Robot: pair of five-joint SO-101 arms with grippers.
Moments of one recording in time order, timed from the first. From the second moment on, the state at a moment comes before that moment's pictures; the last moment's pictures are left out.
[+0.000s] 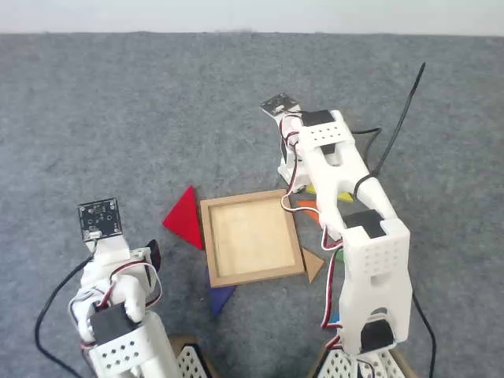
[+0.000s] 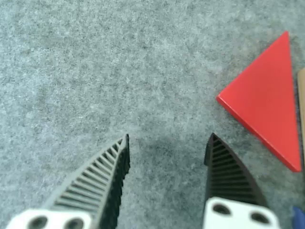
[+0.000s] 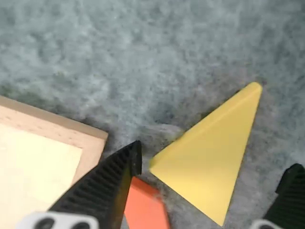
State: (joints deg) left arm -30.2 -103.3 96.9 72.0 -4.1; right arm -18.8 35.0 -14.0 74.8 17.7
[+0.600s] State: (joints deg) left arm -30.2 -103.3 96.9 72.0 -4.1; right arm -16.9 37.9 -14.9 75.3 20.8
